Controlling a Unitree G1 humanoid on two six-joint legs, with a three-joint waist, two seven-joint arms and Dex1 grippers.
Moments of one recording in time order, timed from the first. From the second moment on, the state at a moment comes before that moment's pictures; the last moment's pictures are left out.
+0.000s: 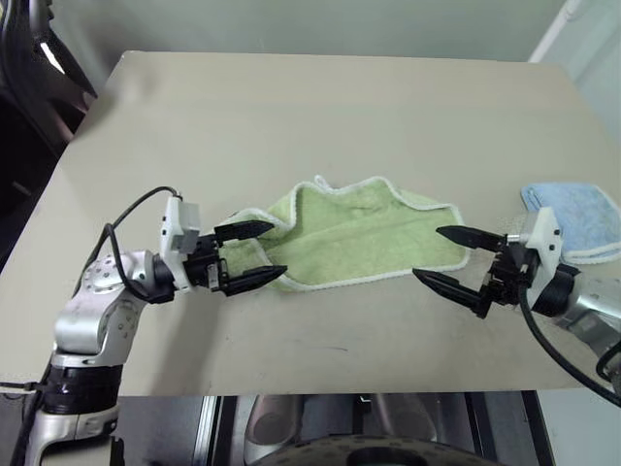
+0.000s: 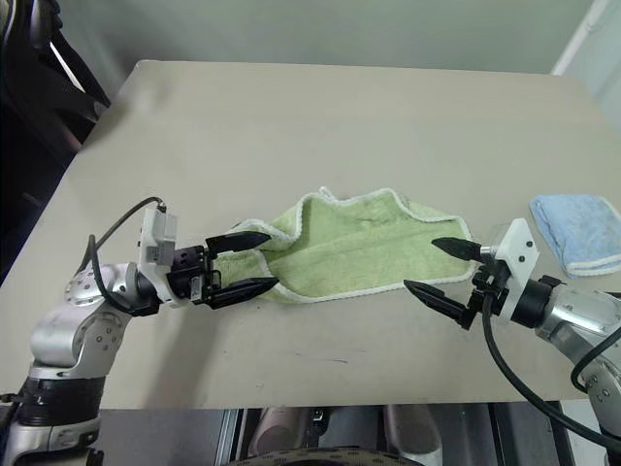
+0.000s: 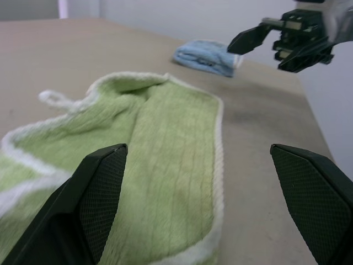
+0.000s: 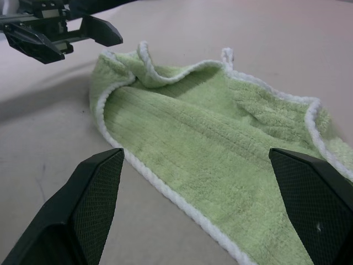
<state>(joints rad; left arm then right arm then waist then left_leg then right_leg) -0.17 0.68 0.15 -0.18 -0.67 0.39 -1.20 0.08 -0.80 -0.28 -0.67 0.76 0.66 0.76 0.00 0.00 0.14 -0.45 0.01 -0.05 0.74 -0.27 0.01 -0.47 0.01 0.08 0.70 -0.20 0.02</state>
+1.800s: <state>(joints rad) -0.01 0.63 0.17 -0.38 -0.69 0.40 -1.00 -0.63 -0.58 0.14 0.25 0.22 0.46 0.78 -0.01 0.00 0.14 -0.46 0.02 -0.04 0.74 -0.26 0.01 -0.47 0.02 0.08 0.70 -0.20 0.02</state>
